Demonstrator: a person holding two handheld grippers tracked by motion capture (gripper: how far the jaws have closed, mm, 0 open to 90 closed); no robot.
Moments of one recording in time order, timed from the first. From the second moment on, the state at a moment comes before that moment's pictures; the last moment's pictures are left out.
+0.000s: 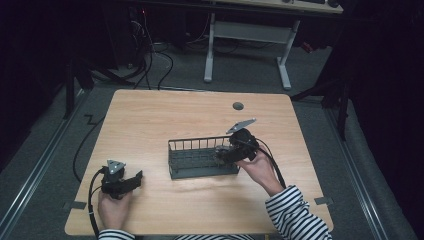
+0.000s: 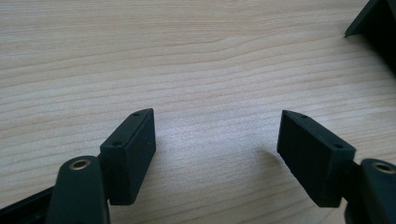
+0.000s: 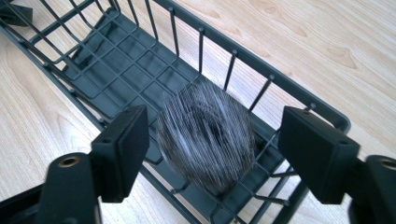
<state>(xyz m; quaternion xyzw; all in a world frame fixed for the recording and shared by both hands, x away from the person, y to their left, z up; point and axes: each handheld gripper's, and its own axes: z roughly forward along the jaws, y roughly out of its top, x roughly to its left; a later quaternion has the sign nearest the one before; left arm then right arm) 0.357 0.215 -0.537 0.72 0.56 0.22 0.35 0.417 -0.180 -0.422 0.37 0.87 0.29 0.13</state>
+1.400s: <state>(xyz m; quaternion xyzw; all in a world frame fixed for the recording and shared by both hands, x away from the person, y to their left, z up) 0.357 0.214 -0.537 0.72 0.56 0.23 0.34 0.339 -0.327 -0.497 0.51 0.75 0.37 0.18</state>
